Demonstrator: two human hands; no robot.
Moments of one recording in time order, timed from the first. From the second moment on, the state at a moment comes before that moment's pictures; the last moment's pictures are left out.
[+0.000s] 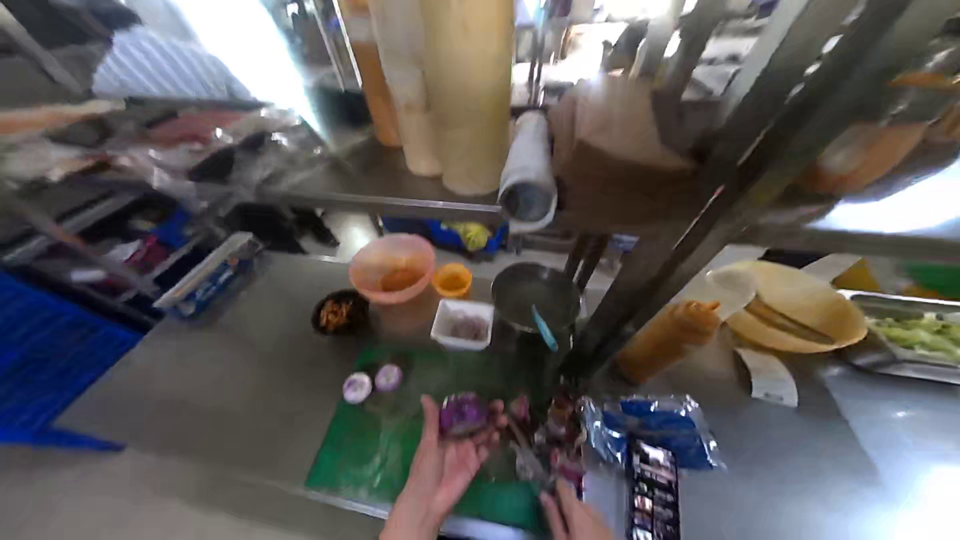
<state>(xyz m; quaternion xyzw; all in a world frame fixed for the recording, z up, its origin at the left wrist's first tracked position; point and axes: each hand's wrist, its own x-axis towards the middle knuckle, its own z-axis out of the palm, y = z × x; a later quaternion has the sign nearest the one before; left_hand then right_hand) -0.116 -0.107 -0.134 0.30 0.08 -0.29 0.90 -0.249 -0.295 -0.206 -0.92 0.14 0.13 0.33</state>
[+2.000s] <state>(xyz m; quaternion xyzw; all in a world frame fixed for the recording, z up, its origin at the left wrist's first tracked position) -0.121 -0.126 -0.069 0.49 -0.28 -0.24 0.79 -0.204 -0.316 -0.039 -0.92 -0.09 -0.22 0.31</state>
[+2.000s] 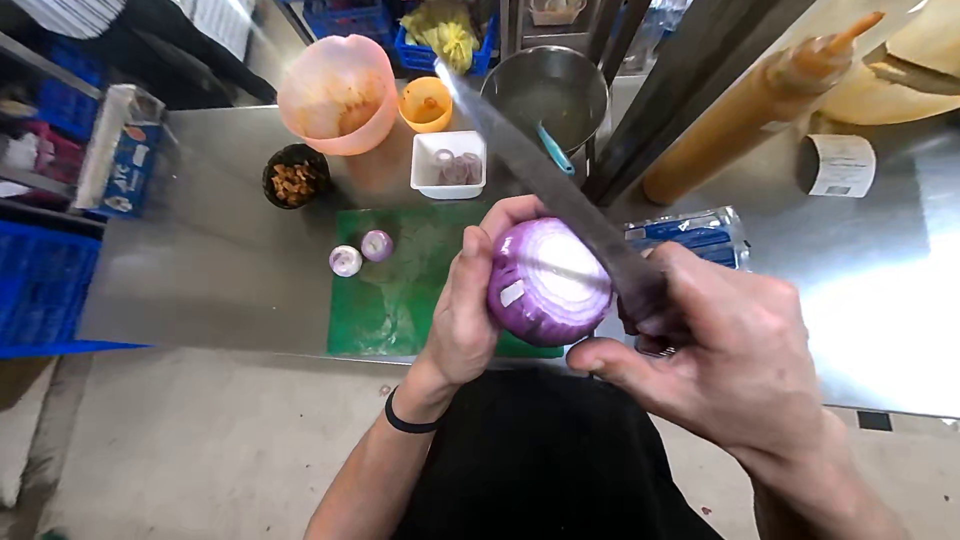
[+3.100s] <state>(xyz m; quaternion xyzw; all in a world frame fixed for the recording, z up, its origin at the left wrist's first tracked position) -0.145 -0.152 -0.086 0.49 0.04 -0.27 0.83 -0.212 -0.287 -0.083 -0.94 -0.05 -0.25 0.23</state>
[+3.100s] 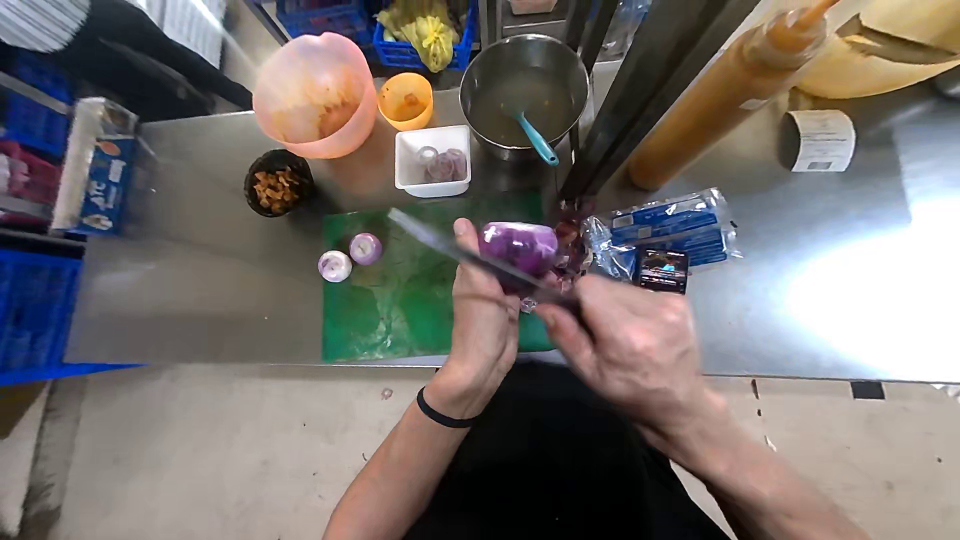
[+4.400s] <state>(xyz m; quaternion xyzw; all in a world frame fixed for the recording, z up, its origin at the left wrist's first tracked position) -0.117 -0.157 -0.132 0.66 -0.12 -0.13 0.73 -0.200 -0.287 -0.111 -0.91 0.08 -0.18 0.35</state>
